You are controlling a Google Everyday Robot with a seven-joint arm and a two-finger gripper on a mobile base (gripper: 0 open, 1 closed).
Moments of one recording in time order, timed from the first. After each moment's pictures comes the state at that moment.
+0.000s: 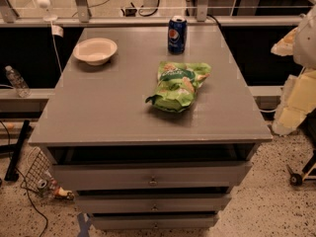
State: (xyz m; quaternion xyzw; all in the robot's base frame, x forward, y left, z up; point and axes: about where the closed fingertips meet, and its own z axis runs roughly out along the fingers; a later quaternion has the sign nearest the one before) arm 0.438 -0.216 0.978 -0.60 0.78 -0.04 0.16
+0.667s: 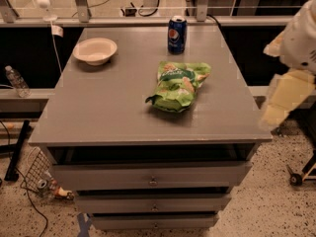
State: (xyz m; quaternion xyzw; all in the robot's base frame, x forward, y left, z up) arm 0.452 -0.201 0.969 -0.59 0.79 -0.03 0.17
